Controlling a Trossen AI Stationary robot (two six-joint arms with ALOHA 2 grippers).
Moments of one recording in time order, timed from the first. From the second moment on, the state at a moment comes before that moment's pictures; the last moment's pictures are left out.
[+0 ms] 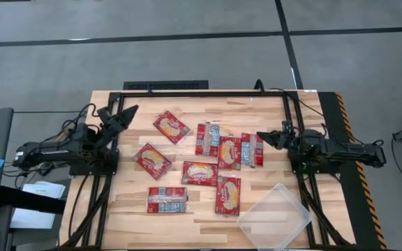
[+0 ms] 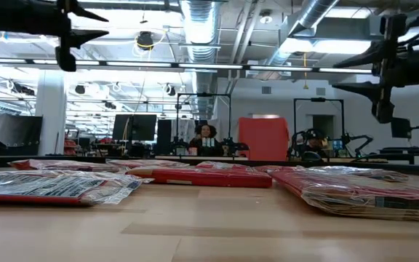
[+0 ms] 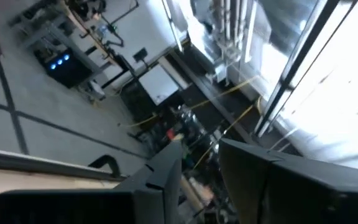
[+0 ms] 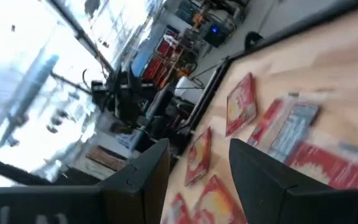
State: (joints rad) left arm 0.13 0.30 0.19 0.55 -0.61 -0.74; right arm -0.10 0.06 0.01 0.08 0.24 1.06
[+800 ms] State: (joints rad) left arm 0.33 1.07 0.74 0.09 0.17 -0.66; right arm -0.16 1.16 0.91 -1.04 0.26 0.78
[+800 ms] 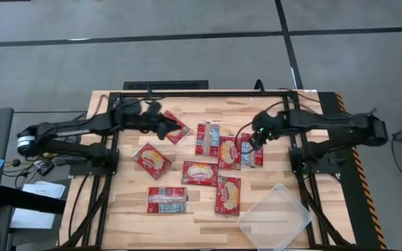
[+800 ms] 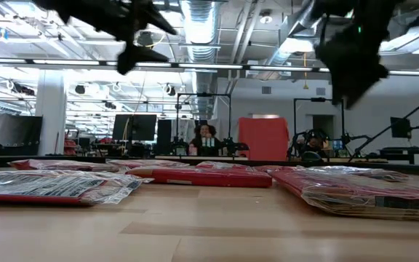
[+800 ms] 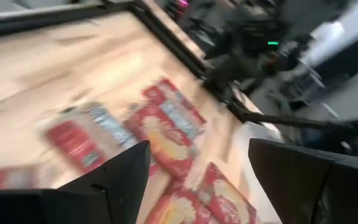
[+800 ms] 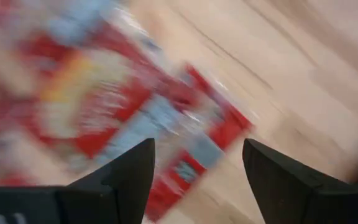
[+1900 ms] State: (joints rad) left arm 0.28 2.21 1.43 0.32 0.69 -0.75; right arm -0.02 0.91 0.22 -0.35 0.26 1.38
